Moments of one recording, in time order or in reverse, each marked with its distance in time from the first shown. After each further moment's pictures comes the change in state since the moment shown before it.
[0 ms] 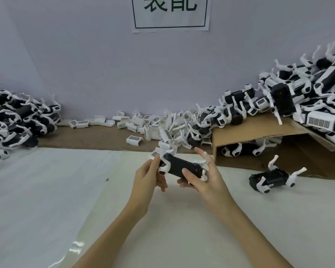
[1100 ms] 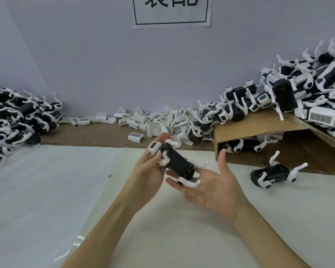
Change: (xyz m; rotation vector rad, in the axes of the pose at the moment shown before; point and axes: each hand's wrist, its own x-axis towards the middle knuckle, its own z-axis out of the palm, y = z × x) left_hand -0.005 0.031 -0.012 -0.408 -0.399 0.042; right_hand -0.008 -0.019 -0.011 0.821 -0.514 0.568
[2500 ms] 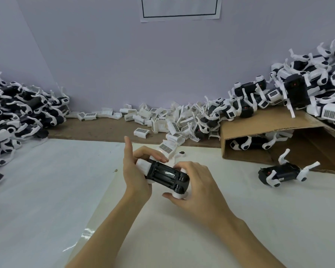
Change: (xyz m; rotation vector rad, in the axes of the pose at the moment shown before) left_hand -0.007 0.003 -0.002 0.046 0.459 0.177; right_hand 0.022 0.050 -0.008 -2.014 0.418 -0.938
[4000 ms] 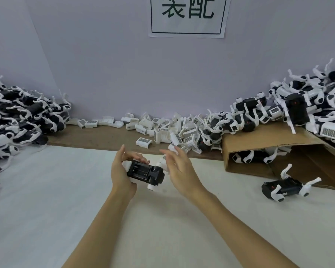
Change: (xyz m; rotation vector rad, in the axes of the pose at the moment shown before) left_hand 0.067 -0.007 -0.062 -0.176 0.100 -0.094; right_hand 0.085 -0.001 0.049 0.320 -0.222 0.490
